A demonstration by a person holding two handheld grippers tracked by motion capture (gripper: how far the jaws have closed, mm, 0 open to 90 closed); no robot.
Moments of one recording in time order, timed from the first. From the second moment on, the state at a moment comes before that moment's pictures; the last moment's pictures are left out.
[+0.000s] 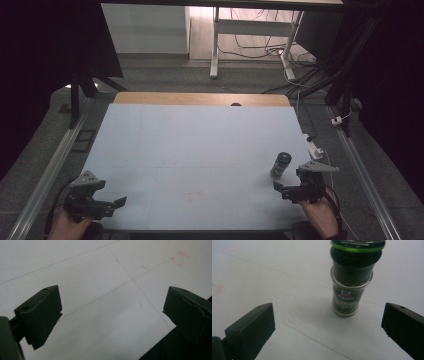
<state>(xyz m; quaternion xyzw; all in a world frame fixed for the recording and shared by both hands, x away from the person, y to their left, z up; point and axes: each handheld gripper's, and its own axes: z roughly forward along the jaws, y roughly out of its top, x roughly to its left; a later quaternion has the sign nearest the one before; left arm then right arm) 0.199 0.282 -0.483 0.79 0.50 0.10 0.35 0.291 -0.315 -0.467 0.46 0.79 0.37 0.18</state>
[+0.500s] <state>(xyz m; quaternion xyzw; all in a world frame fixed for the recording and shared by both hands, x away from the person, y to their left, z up) 0.199 0.282 -0.483 0.79 0.50 0.10 0.35 0.319 -0.311 -0.477 0.46 0.80 0.34 0.19</state>
